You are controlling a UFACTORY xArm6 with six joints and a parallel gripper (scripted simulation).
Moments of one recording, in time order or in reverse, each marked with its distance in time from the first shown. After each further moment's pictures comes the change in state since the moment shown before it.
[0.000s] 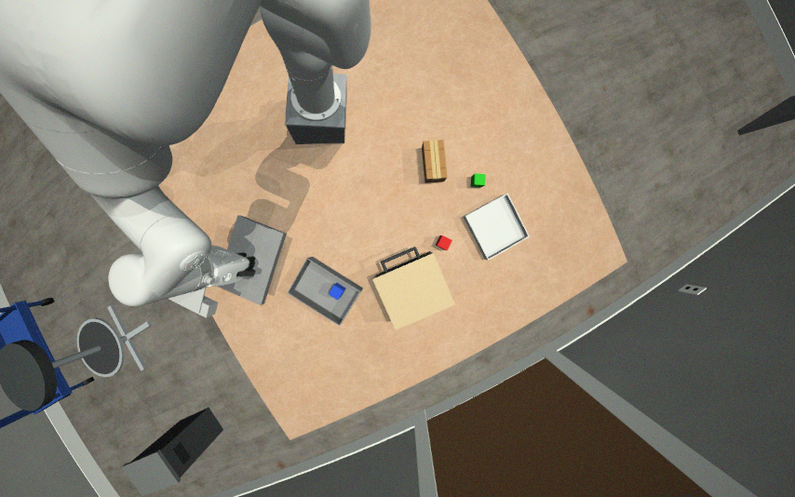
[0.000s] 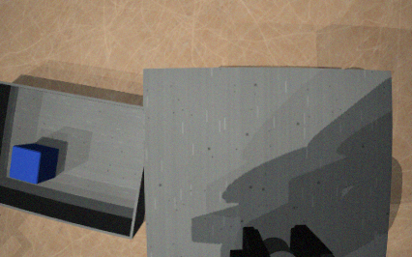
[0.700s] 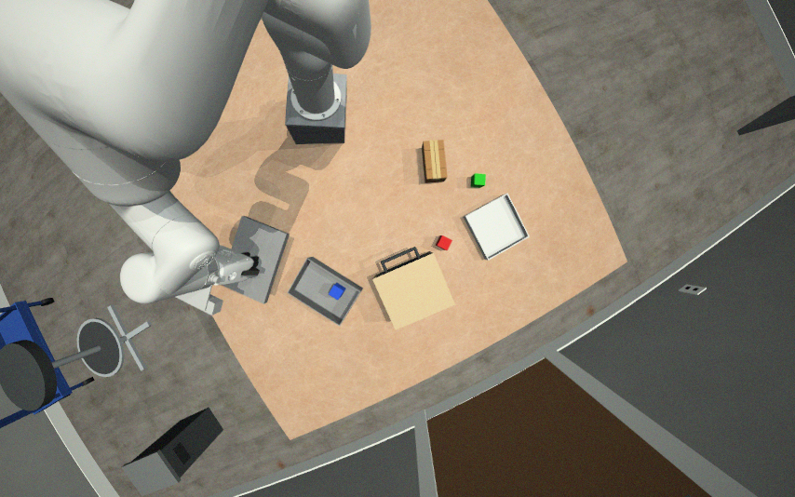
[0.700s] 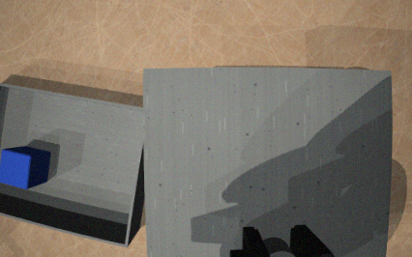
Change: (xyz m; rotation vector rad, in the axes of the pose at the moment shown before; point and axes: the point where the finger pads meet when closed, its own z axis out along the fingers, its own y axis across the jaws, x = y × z) arm 0.000 0.000 0.016 -0.001 0.000 0.008
